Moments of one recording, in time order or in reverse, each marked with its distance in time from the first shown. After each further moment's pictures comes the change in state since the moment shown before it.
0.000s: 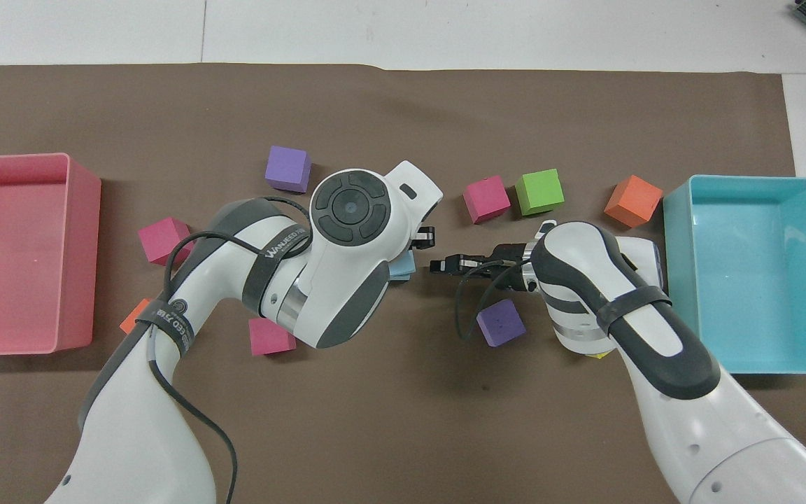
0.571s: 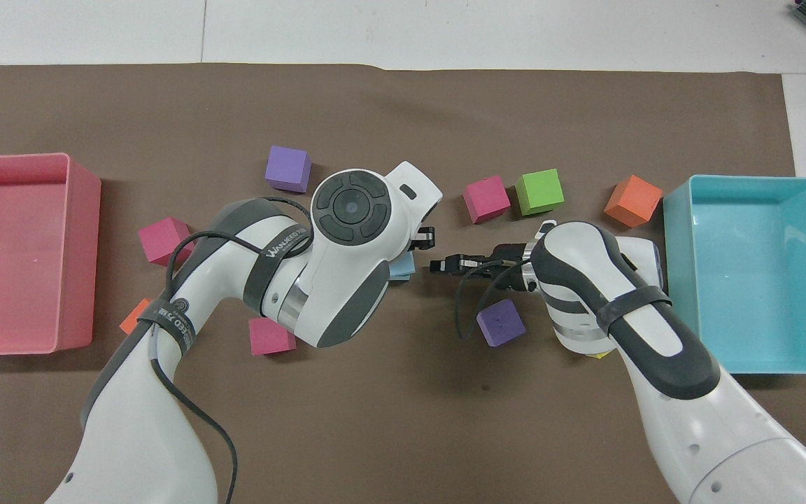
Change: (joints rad) left arm 0.000 0.004 0.000 0.000 0.000 0.000 0.000; right arm 0.000 0.000 0.000 0.000 0.000 0.000 0.000
